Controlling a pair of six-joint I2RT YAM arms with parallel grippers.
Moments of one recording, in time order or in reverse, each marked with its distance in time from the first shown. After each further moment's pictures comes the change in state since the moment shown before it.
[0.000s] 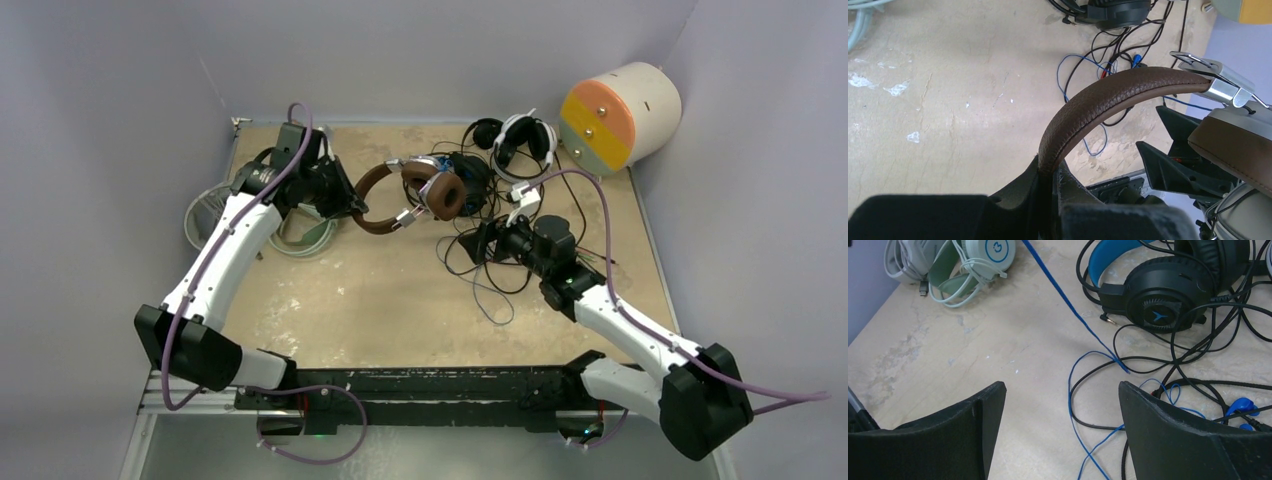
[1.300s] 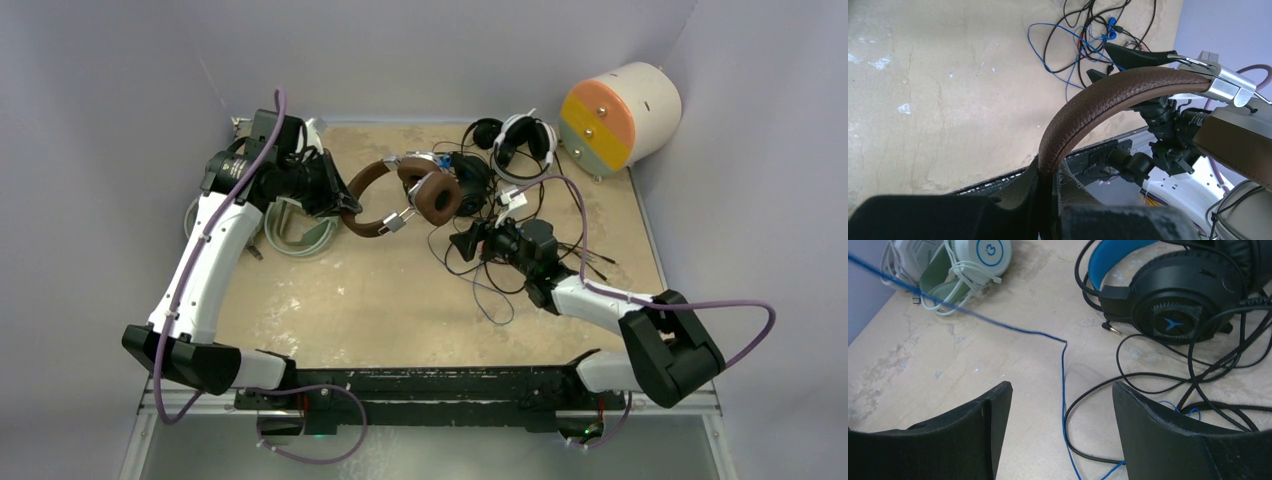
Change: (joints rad) left arm 0.037 -0.010 0.209 -0.249 0.132 0.082; right arm 0.000 0.281 -0.080 0.413 -0.012 0.043
